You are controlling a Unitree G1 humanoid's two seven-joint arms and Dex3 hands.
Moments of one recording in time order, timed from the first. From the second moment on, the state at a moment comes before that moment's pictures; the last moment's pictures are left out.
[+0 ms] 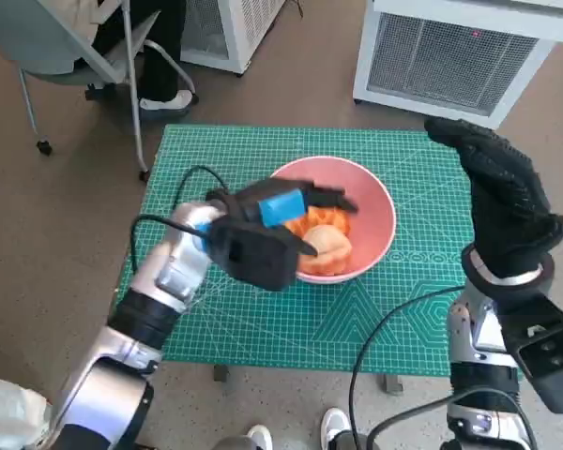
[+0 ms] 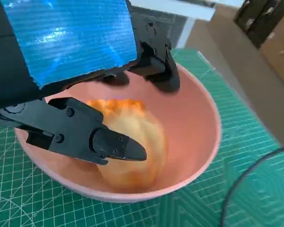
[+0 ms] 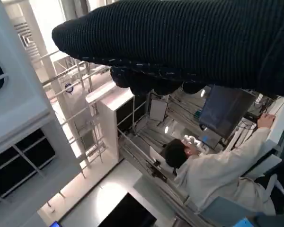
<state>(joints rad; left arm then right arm) -0.86 0.31 -0.32 0.53 0.35 -0.25 -0.55 -0.59 -0.18 -0.15 0.36 0.35 -0.89 0.50</state>
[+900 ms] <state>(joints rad) -0.68 0.15 -0.02 0.38 -0.13 -0.70 -0.30 -0.72 -0.18 -0.14 0.31 0.29 -0.79 0.41</state>
